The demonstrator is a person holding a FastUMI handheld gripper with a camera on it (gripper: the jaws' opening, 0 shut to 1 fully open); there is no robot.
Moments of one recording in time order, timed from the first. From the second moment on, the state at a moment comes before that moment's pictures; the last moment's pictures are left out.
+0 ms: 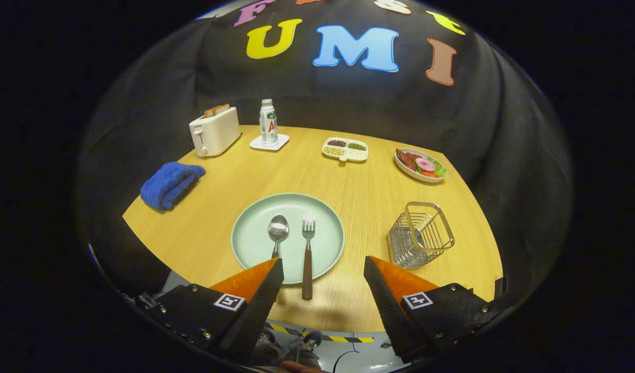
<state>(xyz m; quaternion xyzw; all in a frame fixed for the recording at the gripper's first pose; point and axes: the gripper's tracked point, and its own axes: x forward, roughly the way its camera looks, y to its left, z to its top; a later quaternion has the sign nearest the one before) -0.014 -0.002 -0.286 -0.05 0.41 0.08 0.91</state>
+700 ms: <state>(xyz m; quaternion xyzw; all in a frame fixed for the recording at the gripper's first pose) -0.019 -0.003 -0.350 -0.11 0.50 0.11 0.85</state>
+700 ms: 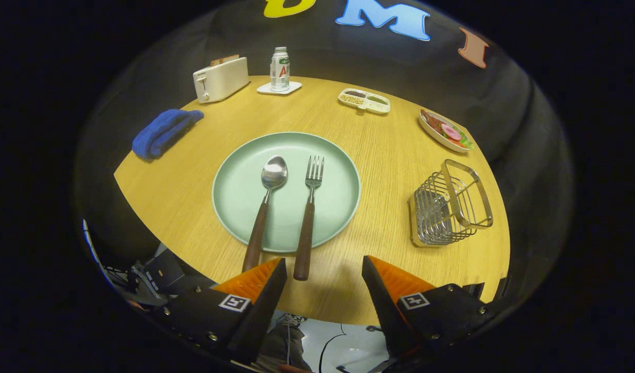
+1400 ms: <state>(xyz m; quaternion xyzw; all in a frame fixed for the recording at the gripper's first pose) -0.009 -0.005 -0.361 -0.14 0.54 0.14 0.82</state>
